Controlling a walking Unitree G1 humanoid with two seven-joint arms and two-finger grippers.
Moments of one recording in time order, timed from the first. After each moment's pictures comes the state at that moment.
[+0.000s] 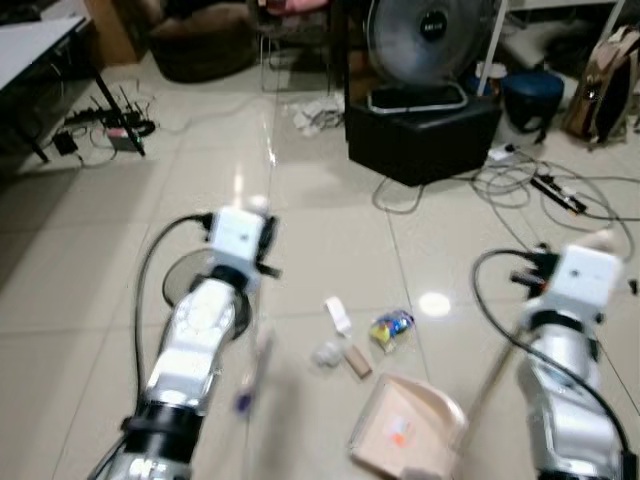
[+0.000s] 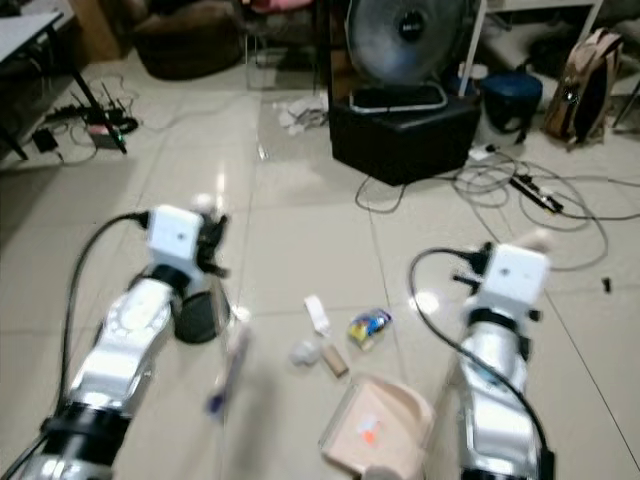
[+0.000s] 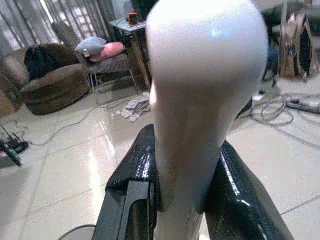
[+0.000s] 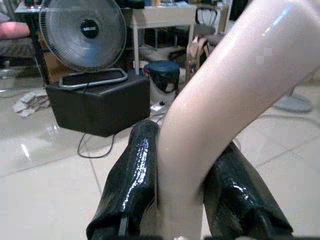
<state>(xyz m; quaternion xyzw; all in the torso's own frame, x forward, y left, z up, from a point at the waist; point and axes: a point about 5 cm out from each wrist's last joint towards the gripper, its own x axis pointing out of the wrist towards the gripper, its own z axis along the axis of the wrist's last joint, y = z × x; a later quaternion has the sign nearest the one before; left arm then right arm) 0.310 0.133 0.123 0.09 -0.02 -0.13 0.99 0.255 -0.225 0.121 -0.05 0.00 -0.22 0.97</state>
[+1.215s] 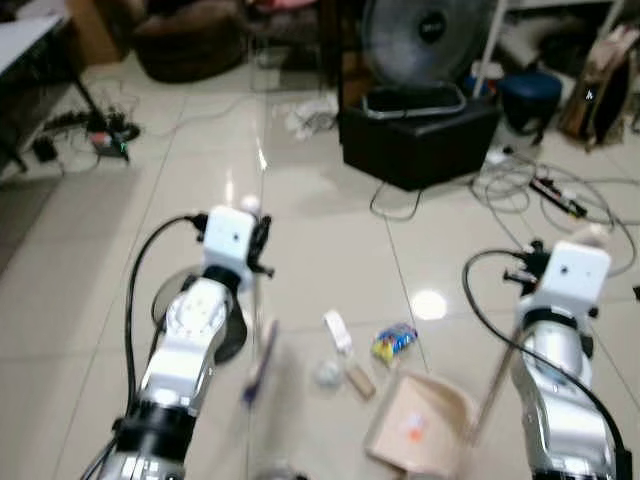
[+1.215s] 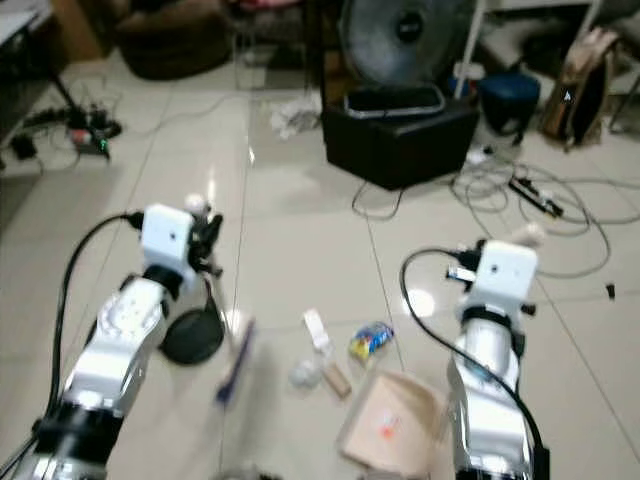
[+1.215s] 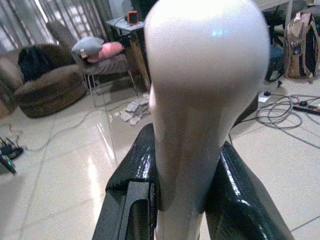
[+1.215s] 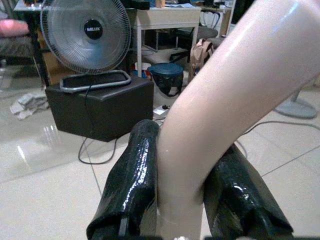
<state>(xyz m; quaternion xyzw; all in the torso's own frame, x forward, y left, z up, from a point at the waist) 0.310 0.146 0.123 0.10 -0.02 -0.12 0.99 0.258 -0.216 0.122 -0.05 0.00 -0.21 0.98</state>
